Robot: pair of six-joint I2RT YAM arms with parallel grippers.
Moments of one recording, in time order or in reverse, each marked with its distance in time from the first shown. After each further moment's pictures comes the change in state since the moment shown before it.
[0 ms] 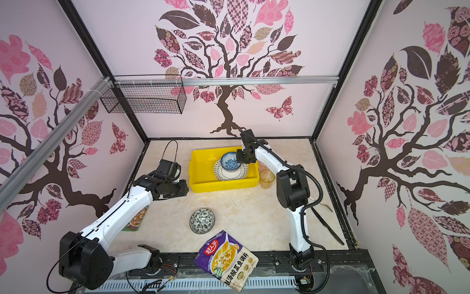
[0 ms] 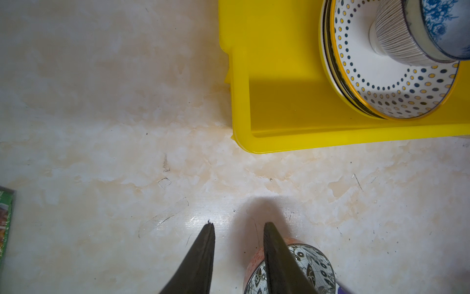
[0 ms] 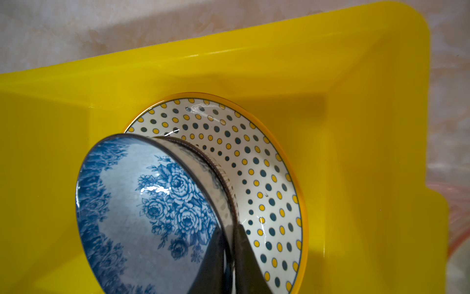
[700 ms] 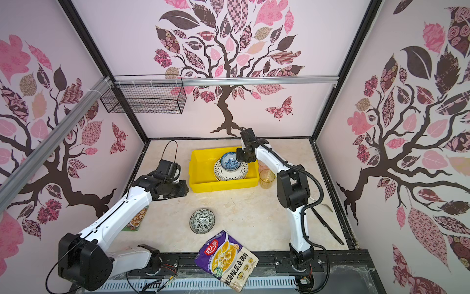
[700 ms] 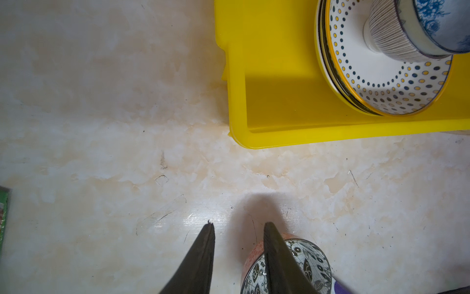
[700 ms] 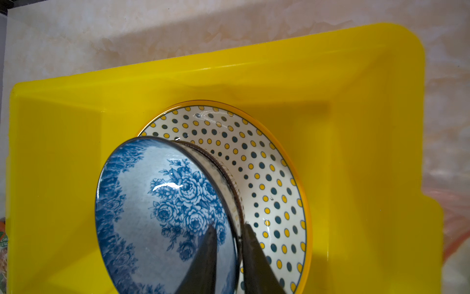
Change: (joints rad) left arm 0.000 -0.011 0.000 -0.009 0.020 0.000; right arm -0.002 -0.004 0.011 0.005 -0.016 0.002
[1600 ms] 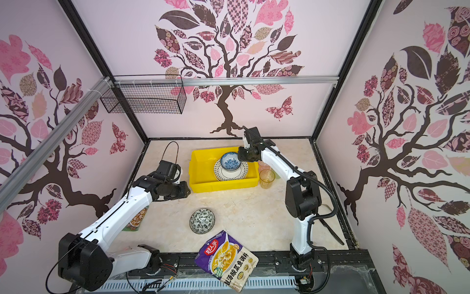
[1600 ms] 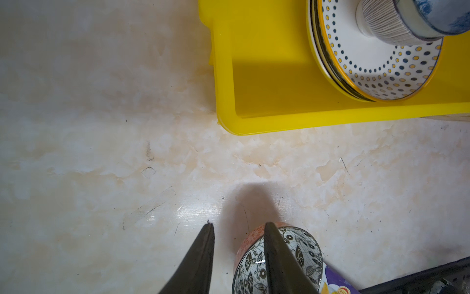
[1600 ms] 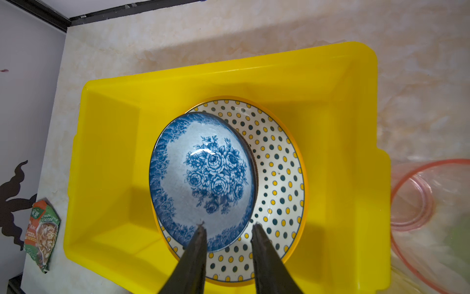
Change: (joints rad) left arm 0.000 -0.002 -0.014 -0.018 0.064 0.001; right arm -0.001 -0.197 -0.165 0.060 -0.036 -0.003
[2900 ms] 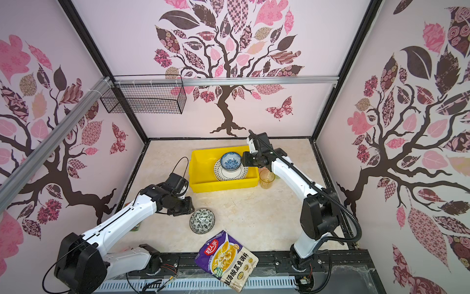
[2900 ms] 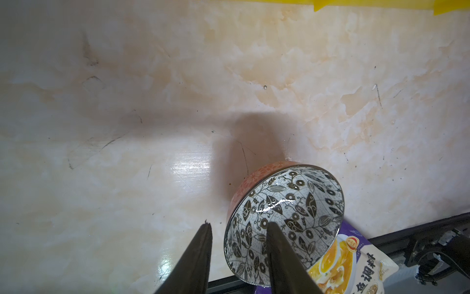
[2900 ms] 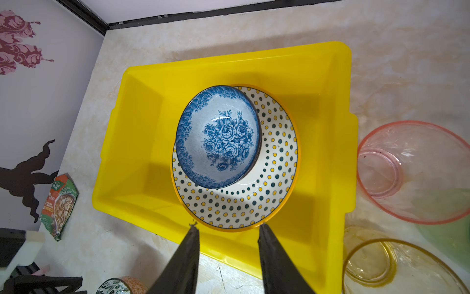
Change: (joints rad) left arm -0.134 -0.043 -0.145 -0.070 0.050 -0.107; right arm 0.000 -0.264 -0.254 0.098 -0.019 -0.046
